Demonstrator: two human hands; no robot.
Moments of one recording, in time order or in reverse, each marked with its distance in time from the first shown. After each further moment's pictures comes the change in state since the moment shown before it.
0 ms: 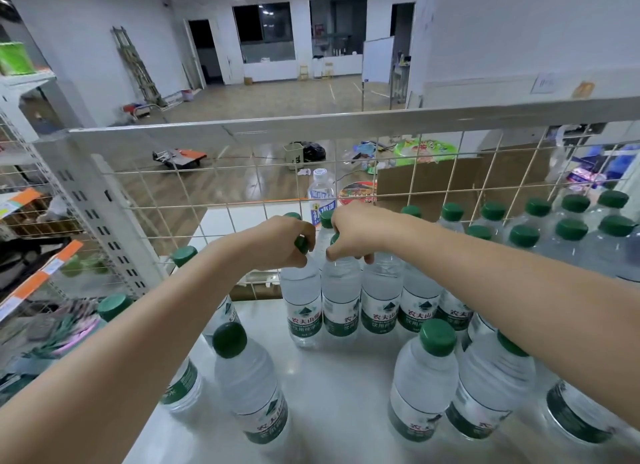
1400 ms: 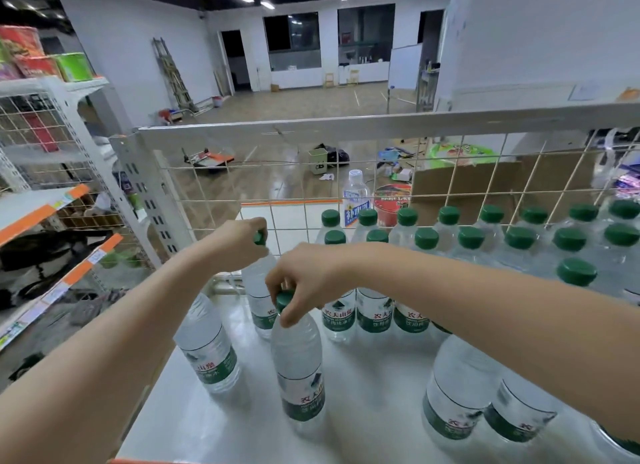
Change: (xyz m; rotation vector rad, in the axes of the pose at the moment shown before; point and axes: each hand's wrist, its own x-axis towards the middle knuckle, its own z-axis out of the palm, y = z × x) left_hand -0.056 -0.086 -0.002 -0.046 0.118 -0.383; right_hand -0.020 -0.108 0.024 0.122 -0.215 -0.526
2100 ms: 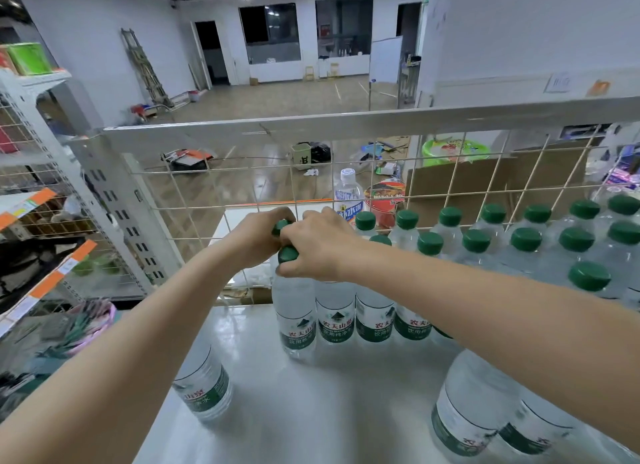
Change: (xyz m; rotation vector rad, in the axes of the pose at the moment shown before) left_hand 0.056 0.017 0.021 -0.278 0.070 0.163; right_hand 0.034 0.035 -0.008 -0.367 0.432 0.251
